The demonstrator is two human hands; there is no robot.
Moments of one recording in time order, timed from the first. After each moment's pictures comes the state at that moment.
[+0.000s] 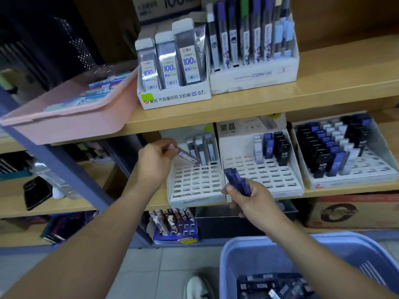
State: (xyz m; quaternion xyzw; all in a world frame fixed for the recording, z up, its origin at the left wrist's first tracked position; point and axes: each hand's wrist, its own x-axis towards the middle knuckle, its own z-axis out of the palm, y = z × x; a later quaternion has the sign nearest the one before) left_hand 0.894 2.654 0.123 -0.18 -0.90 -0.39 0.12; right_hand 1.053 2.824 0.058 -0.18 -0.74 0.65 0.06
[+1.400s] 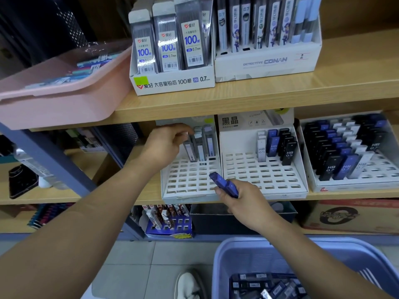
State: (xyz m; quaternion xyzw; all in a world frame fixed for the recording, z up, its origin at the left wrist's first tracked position) left_hand 0.867 2.677 0.126 -0.29 -0.91 -0.29 0.05; right_hand 1.032 2.830 0.042 -0.10 -0.85 0.52 0.03
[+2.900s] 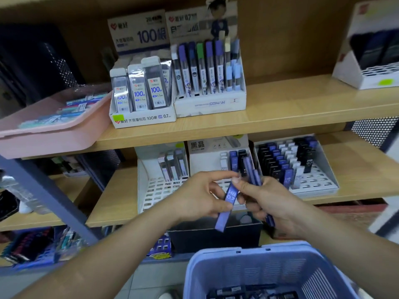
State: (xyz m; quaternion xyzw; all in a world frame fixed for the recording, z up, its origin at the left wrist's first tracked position) left_hand 1.025 2.753 0.165 -0.34 -0.77 -0.45 -0.31; right_hand 1.111 2.906 0.139 -0.21 -0.64 0.74 -0.02
